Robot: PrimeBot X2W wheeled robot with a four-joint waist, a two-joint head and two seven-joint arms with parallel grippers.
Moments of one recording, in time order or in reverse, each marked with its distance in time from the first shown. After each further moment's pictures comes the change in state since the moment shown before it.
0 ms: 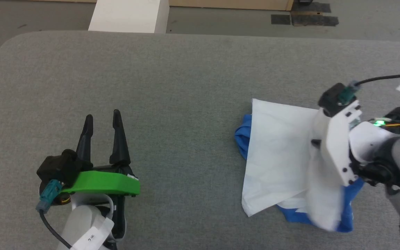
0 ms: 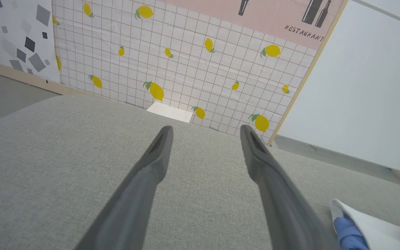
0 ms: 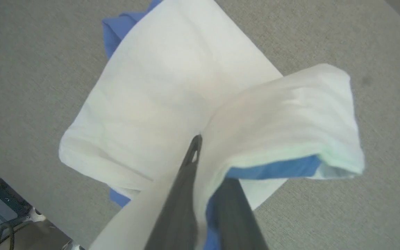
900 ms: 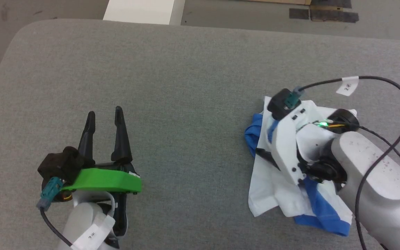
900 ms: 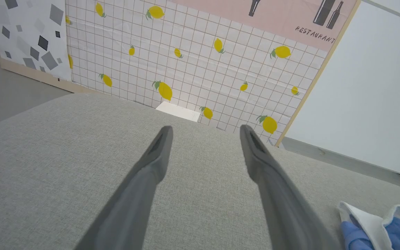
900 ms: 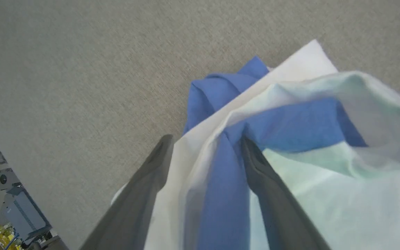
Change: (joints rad) left arm -0.014 -0.012 0.004 0.004 -0.001 -0.016 0.000; right arm -0.141 0.170 0.212 0.267 0.033 0.000 -0.187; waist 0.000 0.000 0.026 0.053
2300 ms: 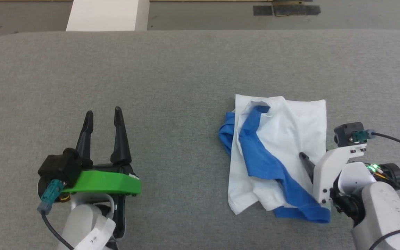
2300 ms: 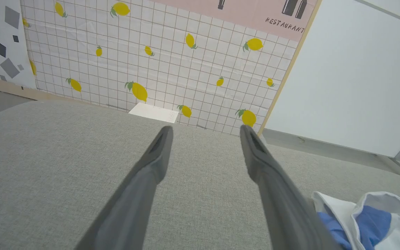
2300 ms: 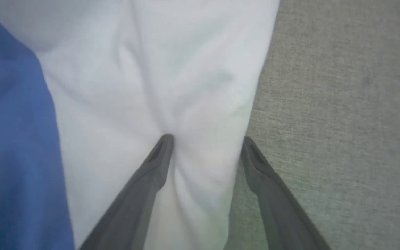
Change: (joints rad) left arm 0.015 0.000 0.007 -0.028 0.055 -0.004 0.000; right arm 0.369 0.255 -0.648 0.031 -0.449 0.000 -0.295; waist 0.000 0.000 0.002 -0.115
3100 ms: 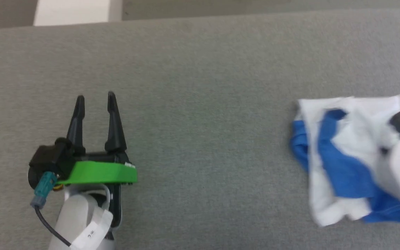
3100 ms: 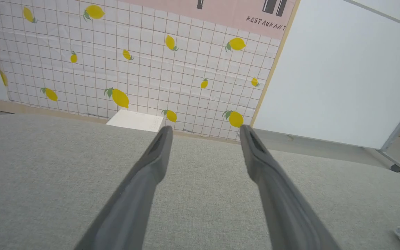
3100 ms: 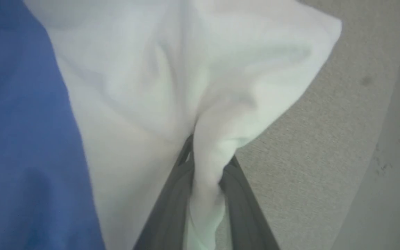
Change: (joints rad) left arm -0.033 0.007 0.009 -0.048 0.036 0.013 -0.001; right arm -0.084 -0.629 0.383 -0.112 0.283 0.001 0.101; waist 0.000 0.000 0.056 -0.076
